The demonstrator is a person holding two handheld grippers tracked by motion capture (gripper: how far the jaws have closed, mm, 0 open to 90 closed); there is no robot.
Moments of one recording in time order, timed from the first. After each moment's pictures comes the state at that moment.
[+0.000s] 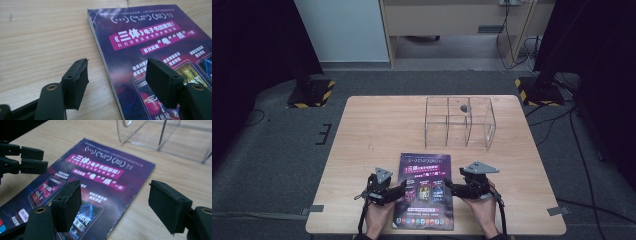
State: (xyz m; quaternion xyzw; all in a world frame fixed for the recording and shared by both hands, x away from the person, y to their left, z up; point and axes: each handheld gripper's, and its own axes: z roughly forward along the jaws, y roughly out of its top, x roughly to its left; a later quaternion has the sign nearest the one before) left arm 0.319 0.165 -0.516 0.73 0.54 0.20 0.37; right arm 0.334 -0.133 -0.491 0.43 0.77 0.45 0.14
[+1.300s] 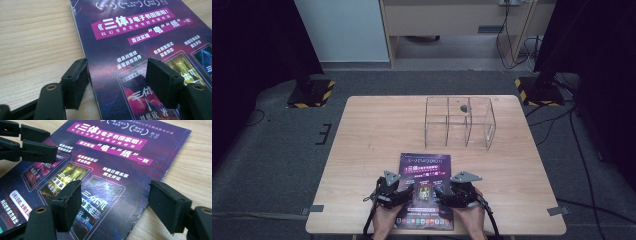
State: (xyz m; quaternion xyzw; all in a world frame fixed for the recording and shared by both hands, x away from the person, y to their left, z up) left arm 0.317 0.145 -0.529 0.74 0.54 0.18 0.36; right arm 0.324 -0.104 -0.528 0.44 0.79 0.41 0.11
